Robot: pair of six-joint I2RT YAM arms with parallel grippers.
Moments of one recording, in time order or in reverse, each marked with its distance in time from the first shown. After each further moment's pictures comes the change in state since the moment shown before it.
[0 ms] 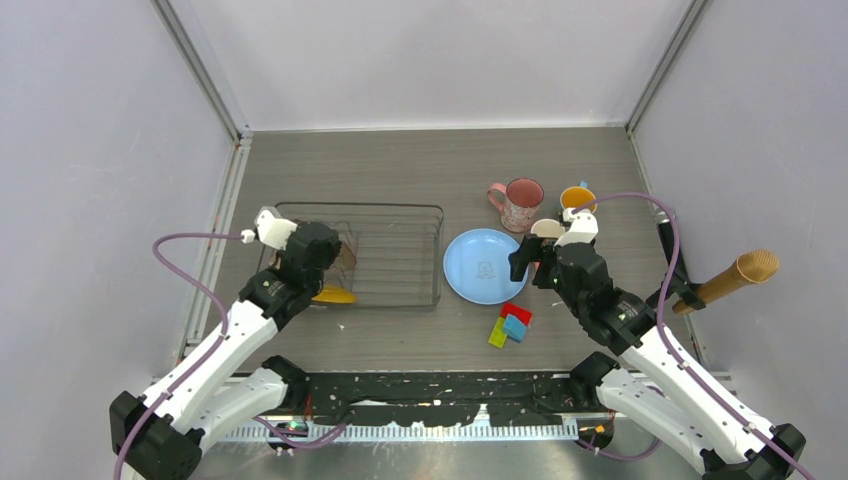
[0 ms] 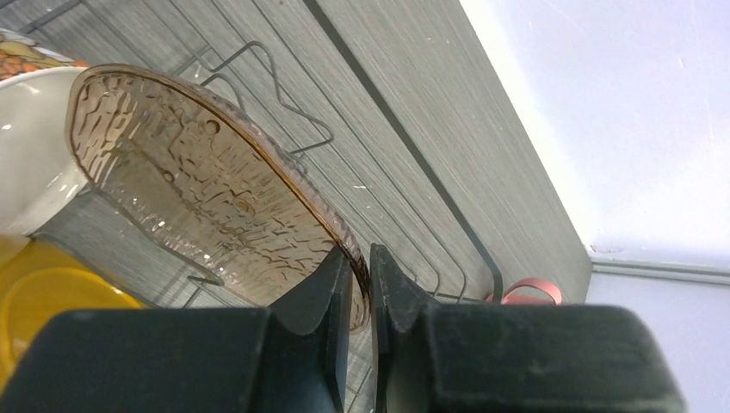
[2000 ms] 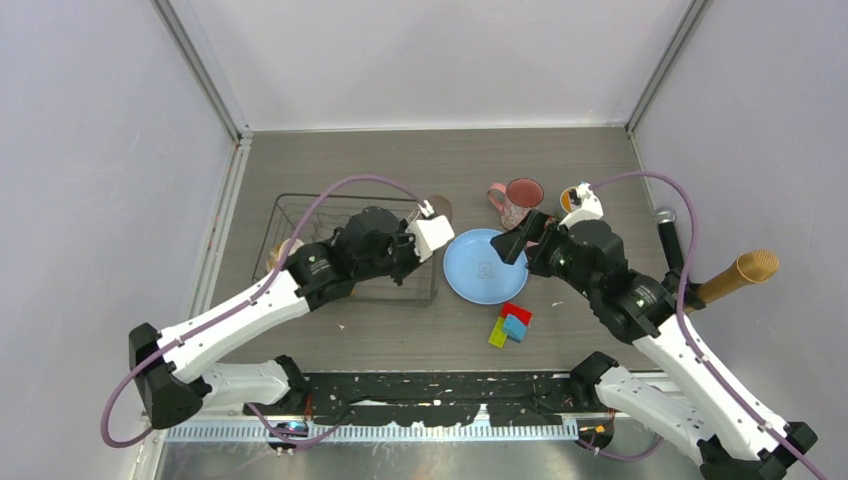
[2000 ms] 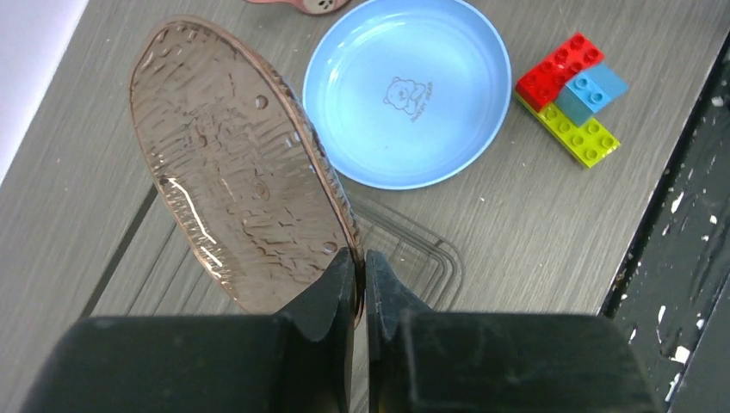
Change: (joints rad) left arm -0.386 0.281 0.367 -0.031 0.673 1.509; right arm 0.000 0.077 0.244 -0.104 -0.223 0.274
